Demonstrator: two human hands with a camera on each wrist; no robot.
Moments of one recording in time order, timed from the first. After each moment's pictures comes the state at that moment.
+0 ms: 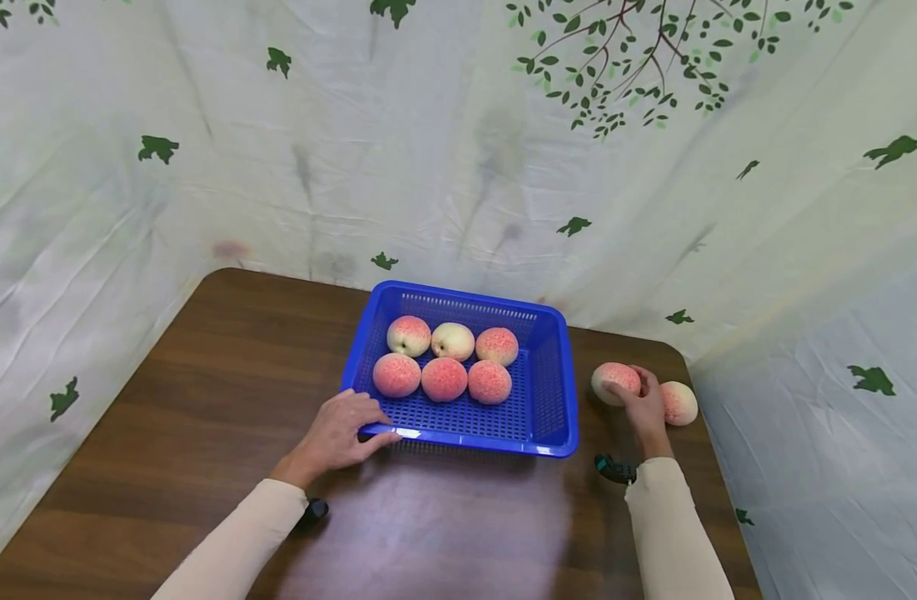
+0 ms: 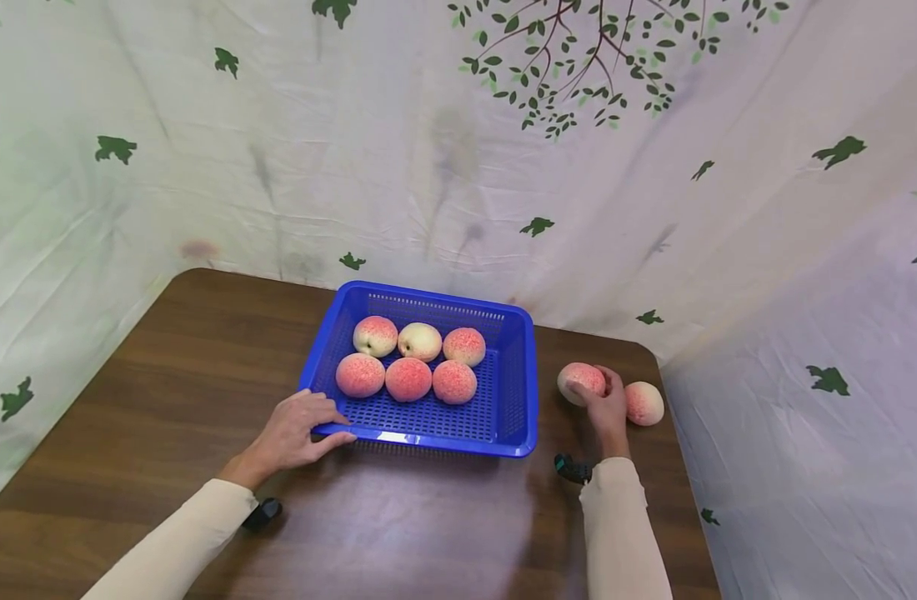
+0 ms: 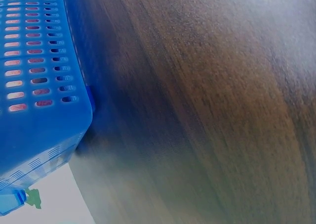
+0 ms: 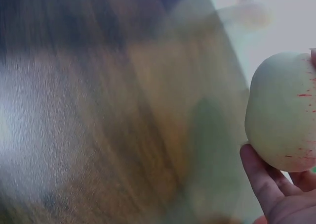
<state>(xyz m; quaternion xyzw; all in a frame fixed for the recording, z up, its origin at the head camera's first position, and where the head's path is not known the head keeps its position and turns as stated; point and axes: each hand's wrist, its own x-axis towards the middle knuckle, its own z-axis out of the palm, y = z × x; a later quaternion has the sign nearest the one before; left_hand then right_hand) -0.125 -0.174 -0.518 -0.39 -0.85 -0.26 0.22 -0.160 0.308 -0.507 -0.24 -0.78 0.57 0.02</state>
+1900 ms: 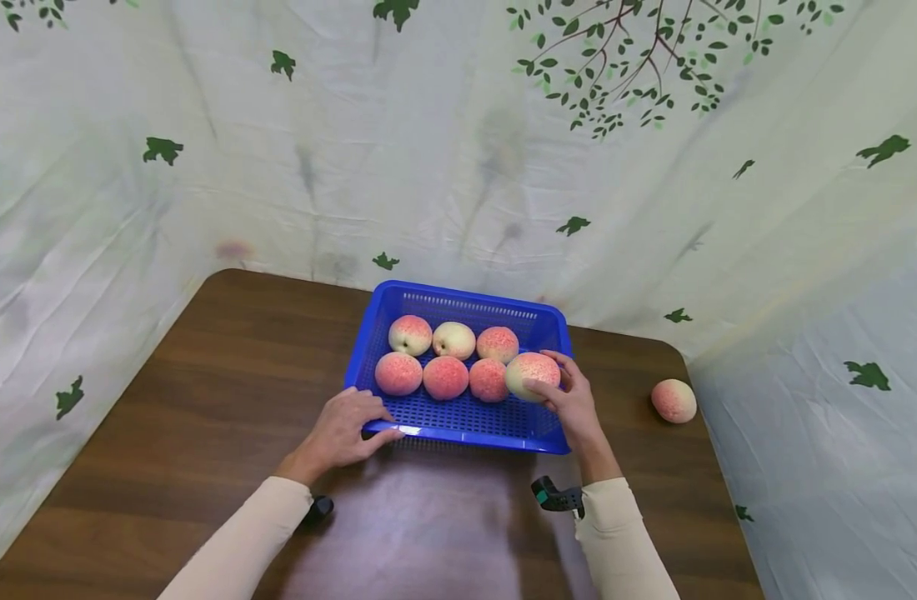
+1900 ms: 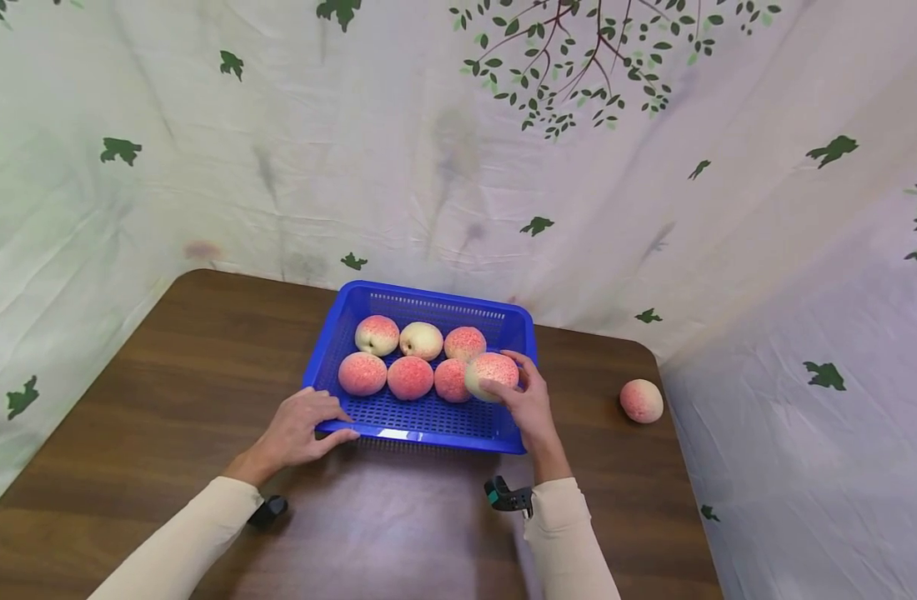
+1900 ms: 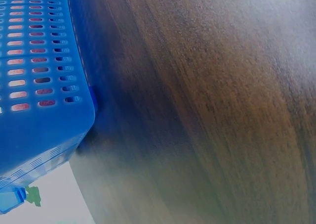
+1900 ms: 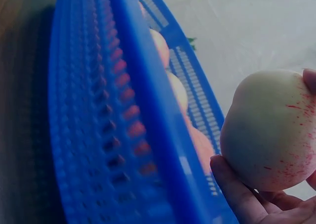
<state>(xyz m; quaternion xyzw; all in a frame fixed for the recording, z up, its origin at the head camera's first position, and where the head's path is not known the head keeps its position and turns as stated) -0.124 -0.173 -0.517 -0.38 -0.86 -0.26 0.21 -0.135 0.176 -0.459 -0.07 -0.73 0.68 -0.04</state>
